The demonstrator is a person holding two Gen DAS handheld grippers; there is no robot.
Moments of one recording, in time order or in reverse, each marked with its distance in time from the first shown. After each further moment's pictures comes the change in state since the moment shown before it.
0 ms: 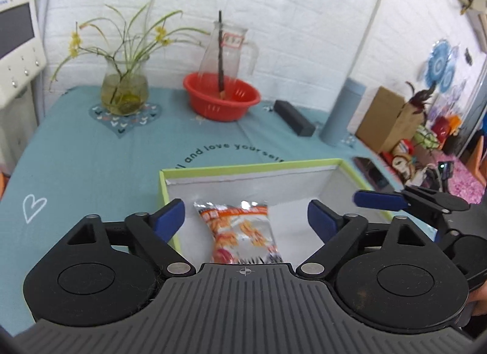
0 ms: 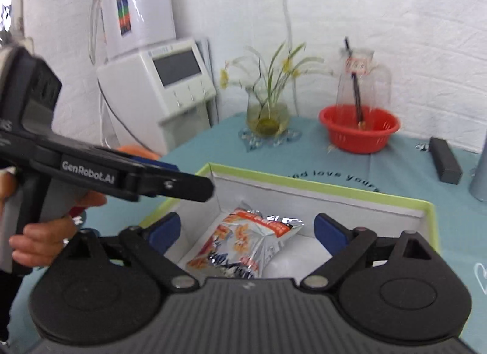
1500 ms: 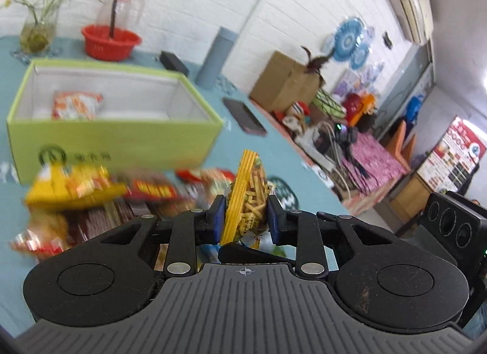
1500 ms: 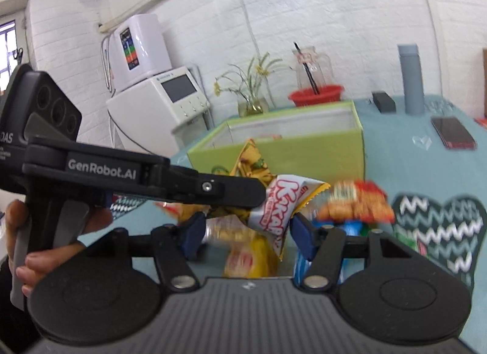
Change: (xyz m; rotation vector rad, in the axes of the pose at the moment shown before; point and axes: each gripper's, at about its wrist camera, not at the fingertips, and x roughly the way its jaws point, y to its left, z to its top) left arm -0.062 -0.139 -0.107 -0.023 0.071 -0.303; right arm -0.141 0.066 -0.120 0.134 -0.092 -0.053
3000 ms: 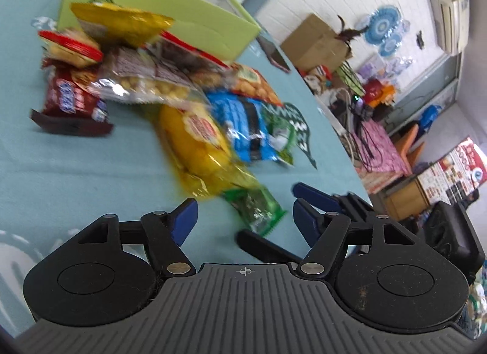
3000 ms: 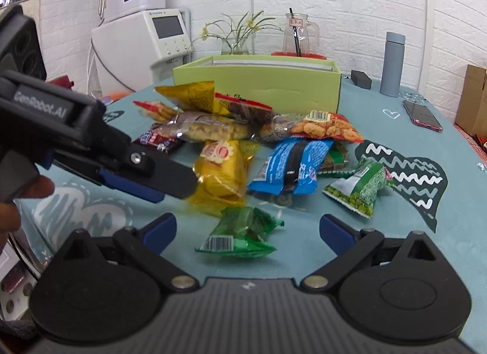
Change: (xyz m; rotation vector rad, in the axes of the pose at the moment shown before) left arm -0.010 0.000 -0.113 -0.216 0.170 0.004; right arm -0.031 0.018 -0.094 -0.147 0.162 -0.188
